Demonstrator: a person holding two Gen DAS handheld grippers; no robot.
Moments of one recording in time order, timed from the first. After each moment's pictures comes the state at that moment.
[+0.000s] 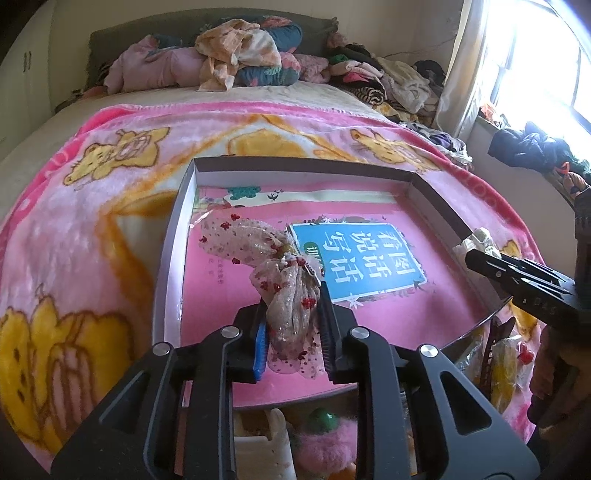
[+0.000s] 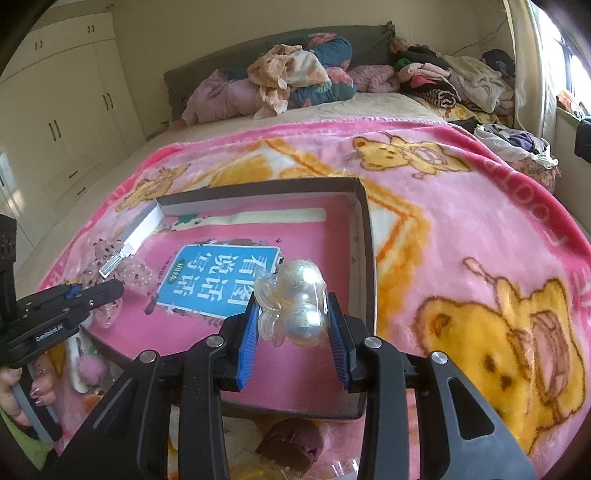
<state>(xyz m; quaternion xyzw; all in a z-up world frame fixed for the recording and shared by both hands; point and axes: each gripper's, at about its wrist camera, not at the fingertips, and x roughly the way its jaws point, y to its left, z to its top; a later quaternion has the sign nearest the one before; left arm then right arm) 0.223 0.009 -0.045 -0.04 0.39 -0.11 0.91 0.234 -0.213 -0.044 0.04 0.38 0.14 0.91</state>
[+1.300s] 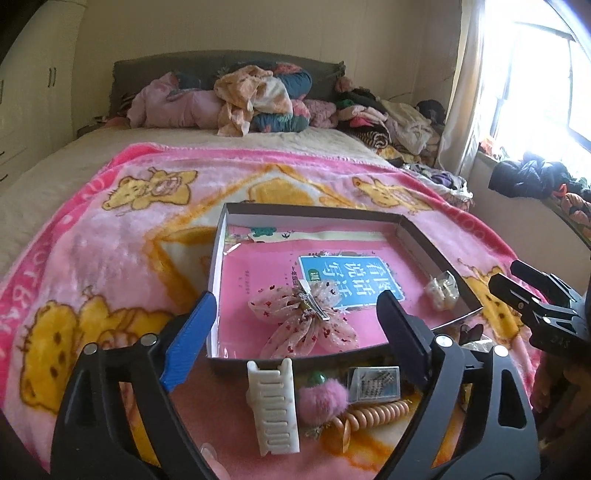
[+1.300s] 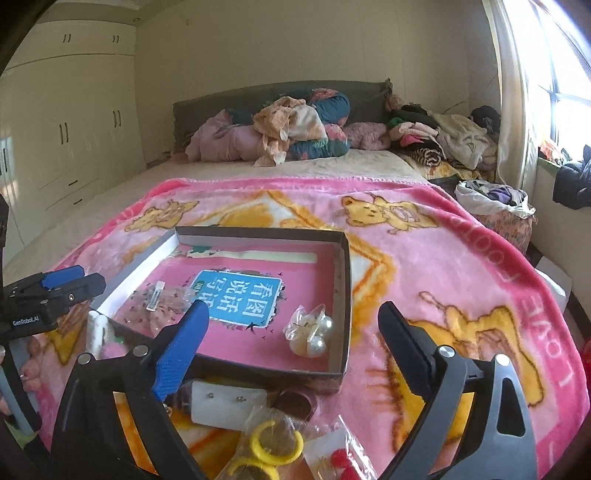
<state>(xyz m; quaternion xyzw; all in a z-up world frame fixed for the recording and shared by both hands) 0.161 0.025 -0.003 -0.05 0.30 -0.09 0.95 0.154 -0.218 0.002 0.00 0.27 0.12 0.95</state>
